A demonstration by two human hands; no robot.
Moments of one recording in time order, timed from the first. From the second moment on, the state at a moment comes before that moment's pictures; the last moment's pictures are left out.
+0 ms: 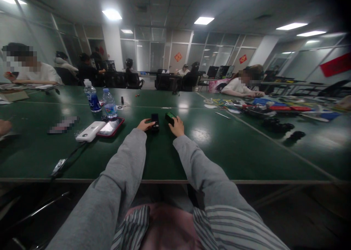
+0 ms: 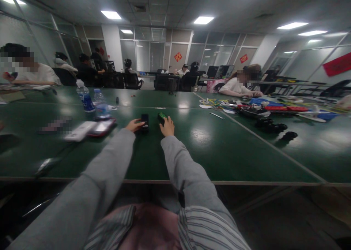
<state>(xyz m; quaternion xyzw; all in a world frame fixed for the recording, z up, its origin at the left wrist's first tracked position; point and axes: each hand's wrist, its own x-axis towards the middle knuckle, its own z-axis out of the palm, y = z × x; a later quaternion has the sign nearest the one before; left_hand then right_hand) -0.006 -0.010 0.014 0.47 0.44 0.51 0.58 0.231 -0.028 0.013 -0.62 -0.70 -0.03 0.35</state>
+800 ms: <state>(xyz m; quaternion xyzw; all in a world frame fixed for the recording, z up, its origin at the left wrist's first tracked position) -0.006 -0.012 0.015 0.45 0.45 0.51 0.58 0.235 -0.033 0.019 -0.61 -0.69 0.00 0.39</state>
